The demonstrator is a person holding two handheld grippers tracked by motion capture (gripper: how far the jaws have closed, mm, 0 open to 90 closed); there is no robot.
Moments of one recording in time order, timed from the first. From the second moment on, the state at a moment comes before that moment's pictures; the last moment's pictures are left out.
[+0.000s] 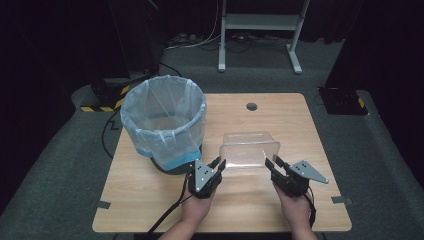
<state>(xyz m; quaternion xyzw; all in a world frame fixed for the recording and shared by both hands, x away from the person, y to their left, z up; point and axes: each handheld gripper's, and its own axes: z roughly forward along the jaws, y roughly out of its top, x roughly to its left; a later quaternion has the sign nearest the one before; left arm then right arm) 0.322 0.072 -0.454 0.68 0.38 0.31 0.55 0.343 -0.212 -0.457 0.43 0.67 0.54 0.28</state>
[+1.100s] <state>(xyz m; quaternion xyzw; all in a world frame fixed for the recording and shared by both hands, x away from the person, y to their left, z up) 0.340 0.099 -0.324 0.62 0.31 0.36 0.62 0.352 -0.196 -0.322 0.37 0.62 0.60 0.36</state>
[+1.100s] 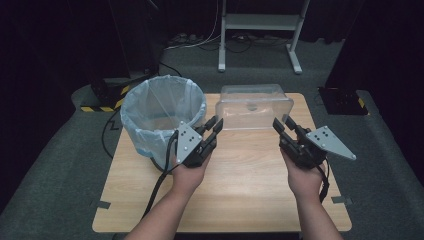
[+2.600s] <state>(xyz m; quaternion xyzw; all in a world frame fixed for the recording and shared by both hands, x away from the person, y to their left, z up) 0.362 0.280 -0.305 0.59 0.43 0.39 0.56 0.440 0.002 -0.289 0.30 0.70 0.58 0.28</state>
